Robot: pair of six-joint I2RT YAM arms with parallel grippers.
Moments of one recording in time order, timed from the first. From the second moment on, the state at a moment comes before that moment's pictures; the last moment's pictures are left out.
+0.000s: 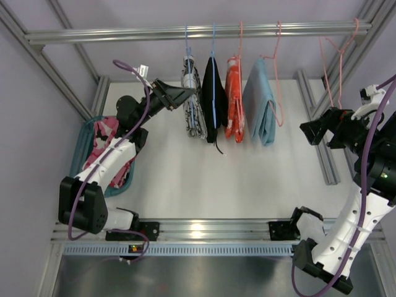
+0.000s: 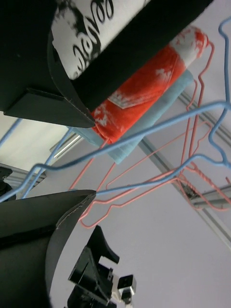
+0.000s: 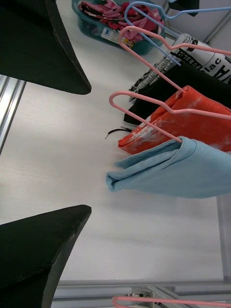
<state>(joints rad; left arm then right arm) -0.28 1.35 0.97 0.72 0.62 -1.06 -0.51 0.89 1.58 -1.17 -0.79 -0.02</state>
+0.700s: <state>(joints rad) -0.33 1.45 1.03 0.80 0.66 -1.21 -0.51 0.88 1.59 -1.15 -0.82 0.01</state>
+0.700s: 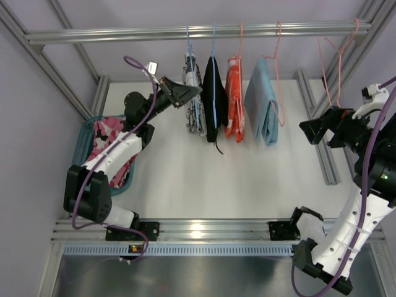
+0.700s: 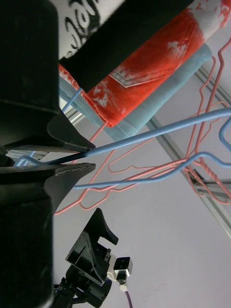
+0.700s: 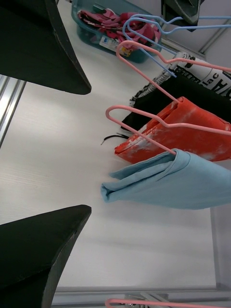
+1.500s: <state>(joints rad) -0.33 1.30 1.10 0.73 0.63 -1.26 -0.51 0.86 1.58 -0.99 -0.97 0.17</state>
